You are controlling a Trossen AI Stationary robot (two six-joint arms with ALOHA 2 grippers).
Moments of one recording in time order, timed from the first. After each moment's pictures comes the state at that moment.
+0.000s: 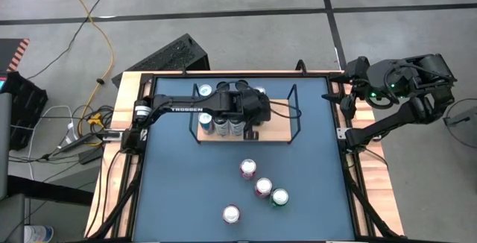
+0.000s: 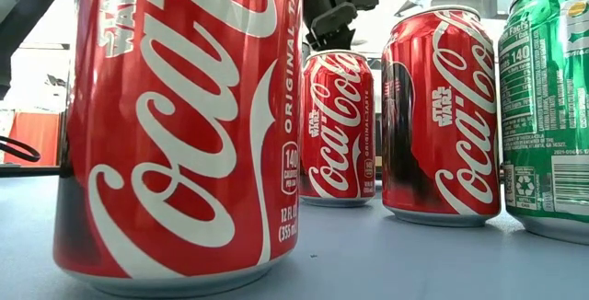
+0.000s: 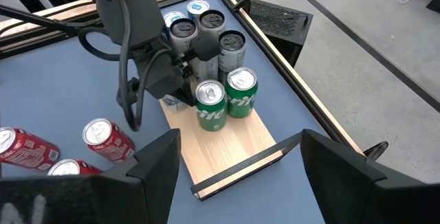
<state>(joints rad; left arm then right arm) 0.09 2.06 1.93 -0.74 -0.24 0.28 0.12 1.15 1.97 -1.57 0.45 0.41</state>
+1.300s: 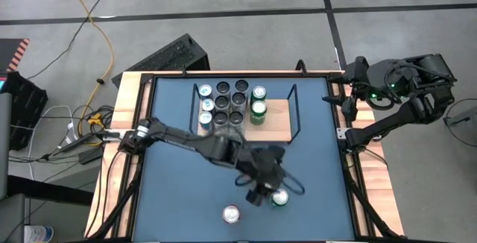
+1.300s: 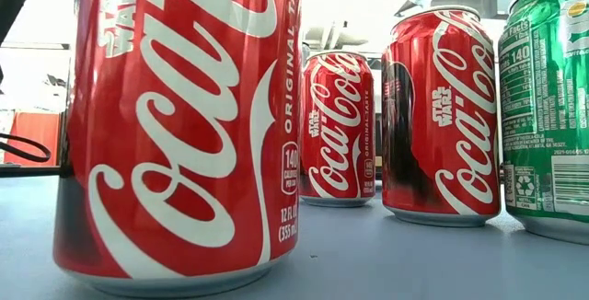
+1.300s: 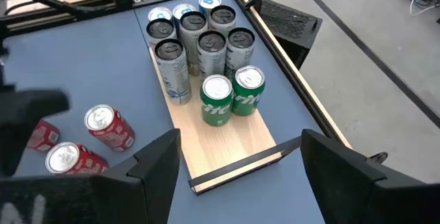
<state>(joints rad) -0.29 2.17 2.19 -0.54 0.03 0.21 0.12 1.15 1.98 -1.57 0.41 0.33</state>
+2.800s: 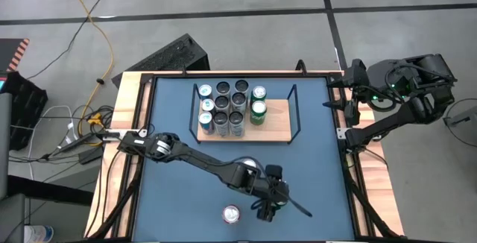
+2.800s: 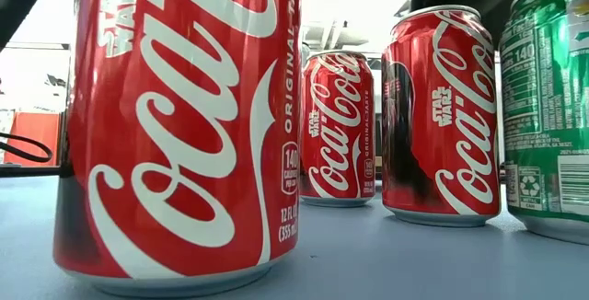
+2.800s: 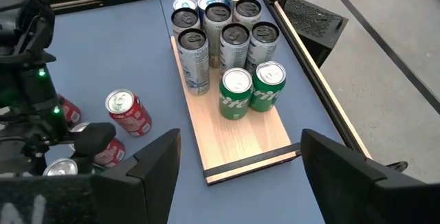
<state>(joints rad) -0.35 2.39 2.19 -0.52 -0.11 -0.04 0.12 1.15 1.98 -1.57 0.33 0.28</state>
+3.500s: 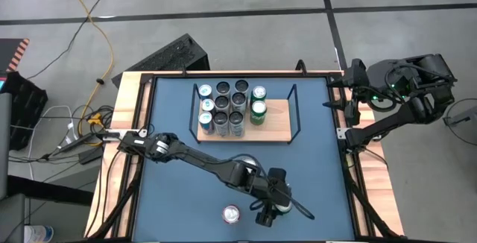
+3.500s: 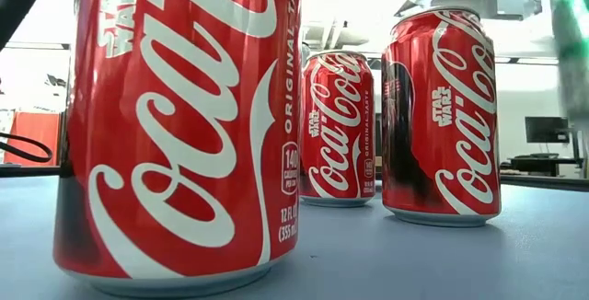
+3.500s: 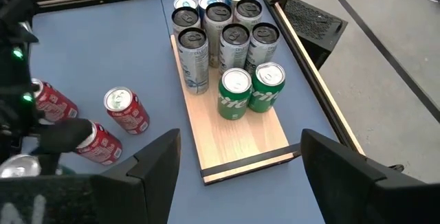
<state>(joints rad) -0.35 2.39 2.35 -0.59 0.00 -0.03 0.12 1.15 1.98 -1.57 0.33 0.25</state>
